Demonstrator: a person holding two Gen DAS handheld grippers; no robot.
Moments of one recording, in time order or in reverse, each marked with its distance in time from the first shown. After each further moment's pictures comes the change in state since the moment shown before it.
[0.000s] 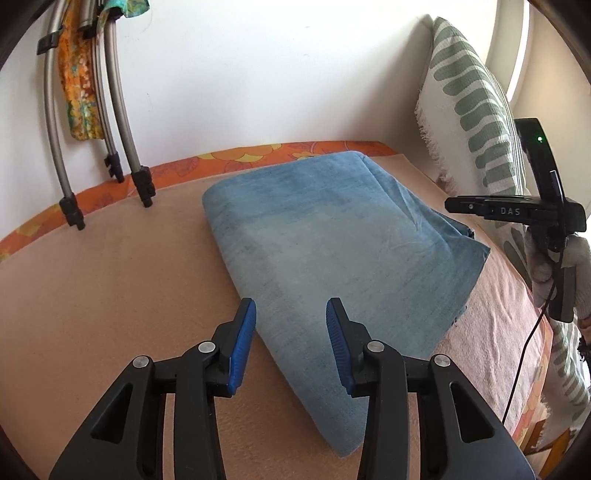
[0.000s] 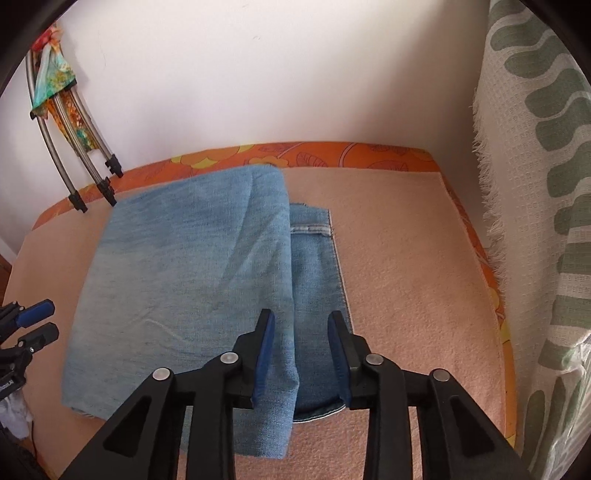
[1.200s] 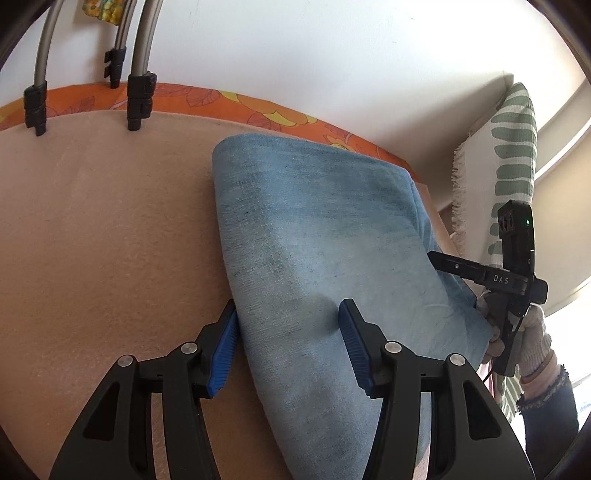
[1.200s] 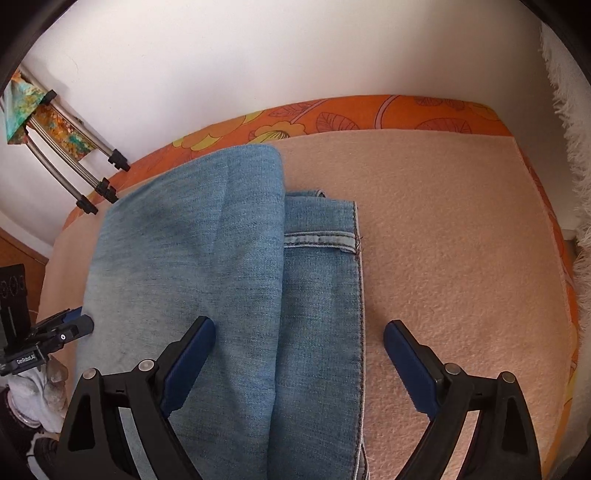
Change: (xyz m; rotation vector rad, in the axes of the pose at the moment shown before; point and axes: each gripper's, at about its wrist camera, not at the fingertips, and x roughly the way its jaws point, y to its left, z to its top) left arm 0.067 0.051 0.017 -0.360 0.103 -0.190; right arm 0.100 -0.018 0.028 0.031 0.163 0.250
